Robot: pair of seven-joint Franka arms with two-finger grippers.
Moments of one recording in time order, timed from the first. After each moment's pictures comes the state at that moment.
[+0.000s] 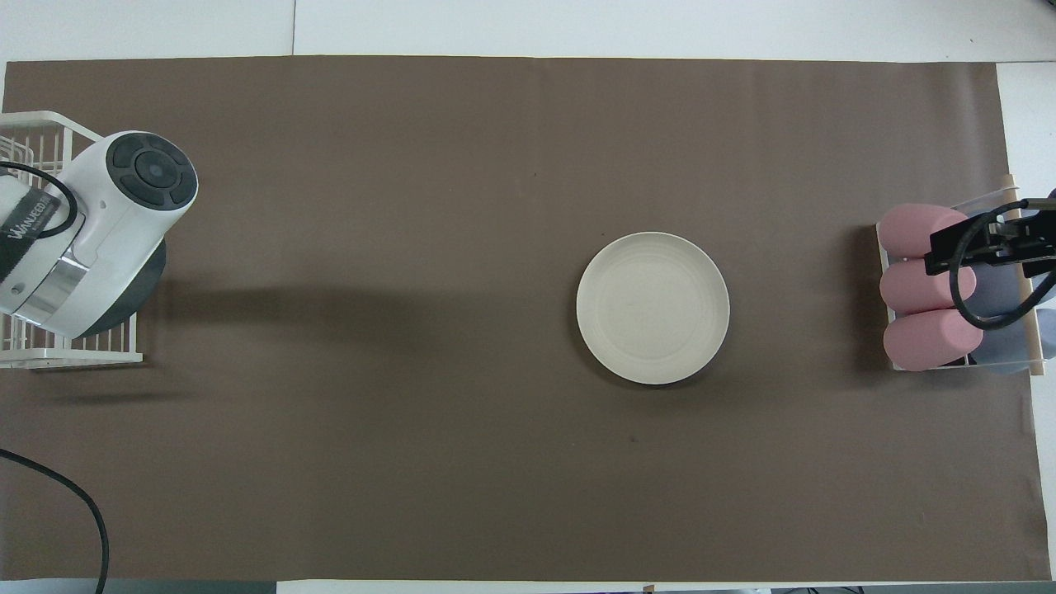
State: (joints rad) left arm -0.14 0.20 0.00 -1.87 0.92 1.81 -0.45; right arm 0.10 0.01 -0.14 -1.57 -0.01 1.49 0.04
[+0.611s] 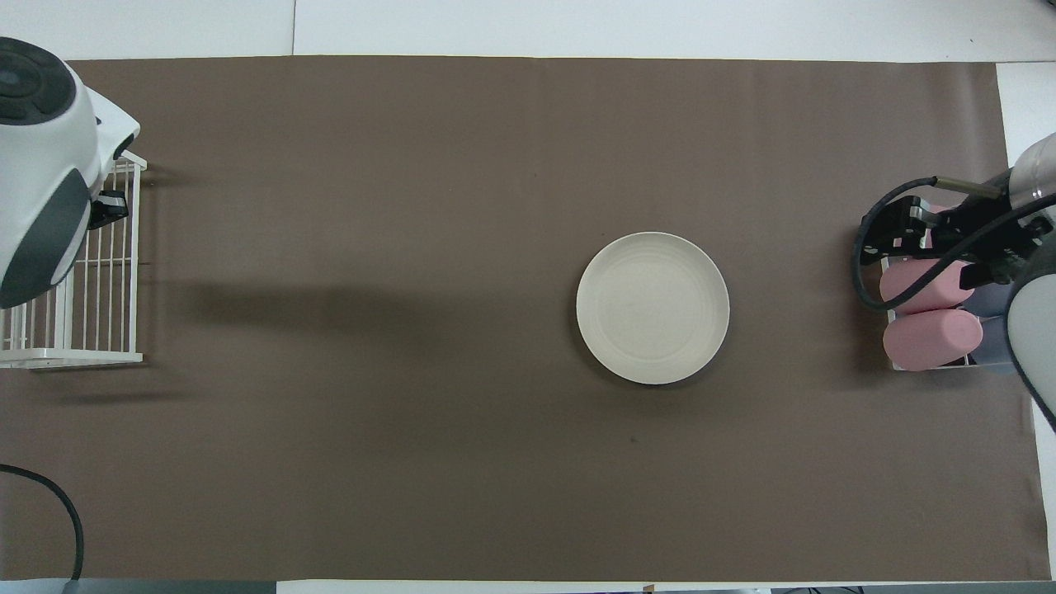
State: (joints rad) left arm -0.14 0.19 0.00 -1.61 0.51 1.66 -0.46; right arm 0.23 0.01 -0.13 -1.55 -0.02 1.48 0.41
